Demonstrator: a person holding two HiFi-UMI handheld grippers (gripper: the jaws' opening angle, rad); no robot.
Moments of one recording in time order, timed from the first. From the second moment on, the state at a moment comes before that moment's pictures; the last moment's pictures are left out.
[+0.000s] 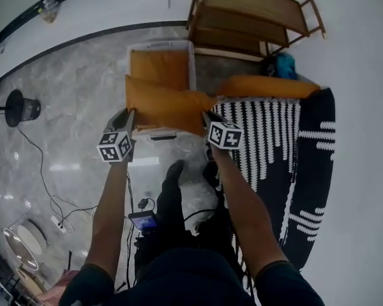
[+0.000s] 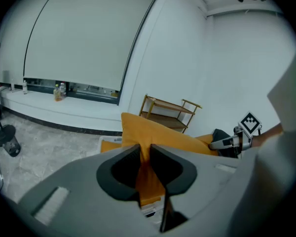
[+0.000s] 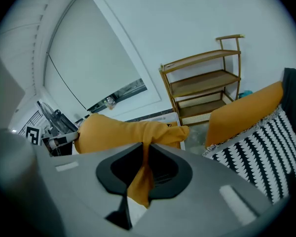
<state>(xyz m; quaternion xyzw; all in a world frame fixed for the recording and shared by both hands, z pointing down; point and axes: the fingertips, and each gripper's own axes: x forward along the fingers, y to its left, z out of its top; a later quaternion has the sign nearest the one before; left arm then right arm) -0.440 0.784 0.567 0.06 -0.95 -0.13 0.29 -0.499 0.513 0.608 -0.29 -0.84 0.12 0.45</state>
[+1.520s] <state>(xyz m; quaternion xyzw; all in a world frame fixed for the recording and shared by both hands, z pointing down) -0.459 0.783 0.497 0.10 -0.96 -0.07 0.25 -0.515 0.535 0.499 -0.35 -0.84 0.14 0.39</state>
